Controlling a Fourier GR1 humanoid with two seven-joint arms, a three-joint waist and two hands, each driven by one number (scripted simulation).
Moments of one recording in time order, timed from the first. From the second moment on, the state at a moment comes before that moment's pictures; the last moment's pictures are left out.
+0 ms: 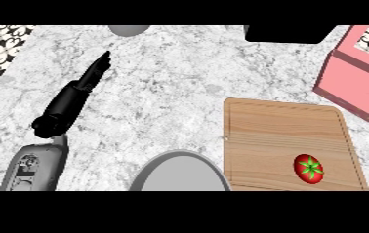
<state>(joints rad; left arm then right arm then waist) -0.26 0.21 0.03 -1.53 -0.17 -0.27 -0.08 -0.79 -0.86 -0.25 -0.57 0.99 0.43 -0.47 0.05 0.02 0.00</state>
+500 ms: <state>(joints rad) -0.26 0.20 0.04 -1.51 -0.17 -0.26 -0.09 -0.89 -0.87 -0.36 -0.37 0.86 0.45 -0.69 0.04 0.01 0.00</state>
